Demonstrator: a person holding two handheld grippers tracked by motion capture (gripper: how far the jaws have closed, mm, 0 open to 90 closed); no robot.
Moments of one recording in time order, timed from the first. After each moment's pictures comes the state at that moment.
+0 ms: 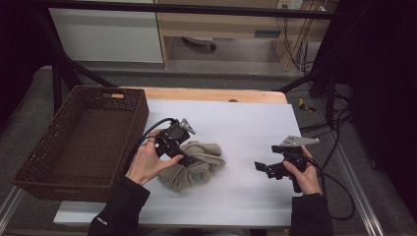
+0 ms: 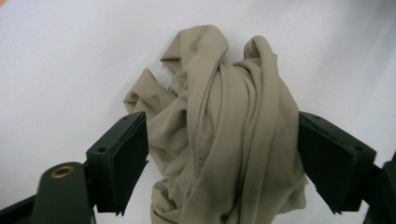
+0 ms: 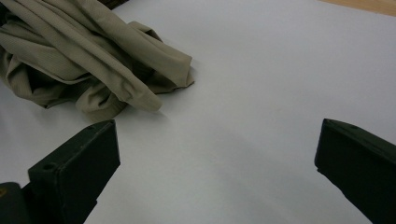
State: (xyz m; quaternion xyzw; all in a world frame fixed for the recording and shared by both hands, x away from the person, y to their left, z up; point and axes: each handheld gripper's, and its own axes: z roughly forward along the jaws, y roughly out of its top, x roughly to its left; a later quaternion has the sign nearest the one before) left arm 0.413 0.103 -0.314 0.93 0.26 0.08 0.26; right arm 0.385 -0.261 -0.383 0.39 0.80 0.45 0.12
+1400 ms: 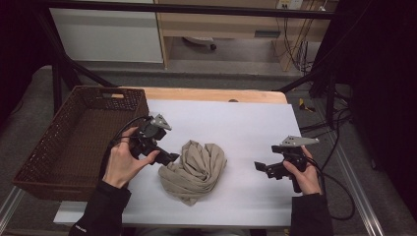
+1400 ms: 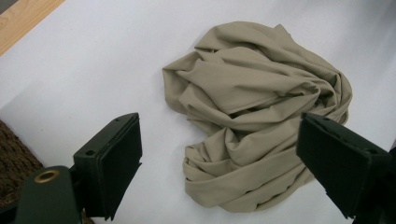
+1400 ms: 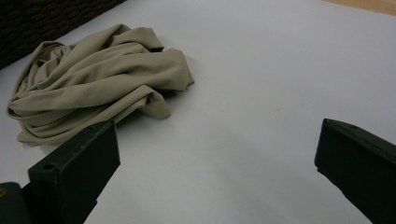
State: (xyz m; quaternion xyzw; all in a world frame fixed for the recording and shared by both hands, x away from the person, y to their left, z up) left arm 0.399 0.157 -0.294 0.91 0.29 0.11 0.29; right arm 0.385 -0.261 -0.383 0.39 0.80 0.45 0.12
